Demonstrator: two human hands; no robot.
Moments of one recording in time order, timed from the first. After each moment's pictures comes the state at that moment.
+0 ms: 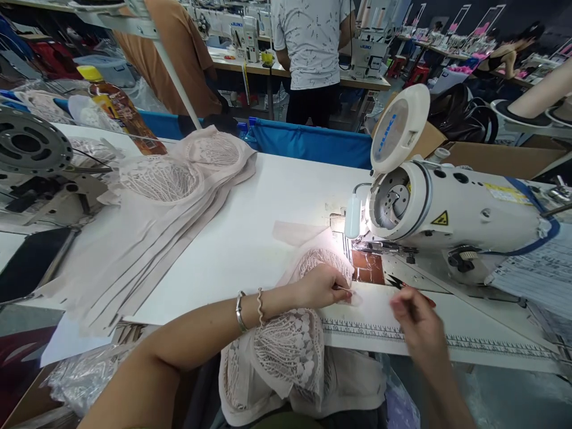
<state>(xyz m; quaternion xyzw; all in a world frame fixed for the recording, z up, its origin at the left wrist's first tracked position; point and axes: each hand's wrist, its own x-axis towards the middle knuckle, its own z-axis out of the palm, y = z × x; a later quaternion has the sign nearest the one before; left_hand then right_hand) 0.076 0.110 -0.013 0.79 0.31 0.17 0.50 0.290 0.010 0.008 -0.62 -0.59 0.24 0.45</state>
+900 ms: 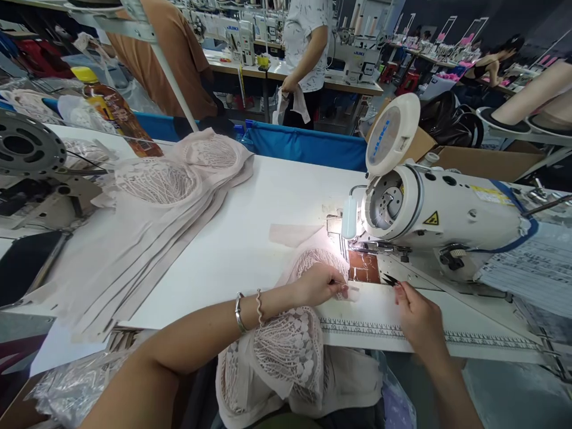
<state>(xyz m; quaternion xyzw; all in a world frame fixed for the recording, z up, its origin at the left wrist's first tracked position) 0.073 0.111 -0.010 0.78 0.32 0.19 0.50 0.312 0.024 0.001 -0.71 -0.62 0.12 0.31</state>
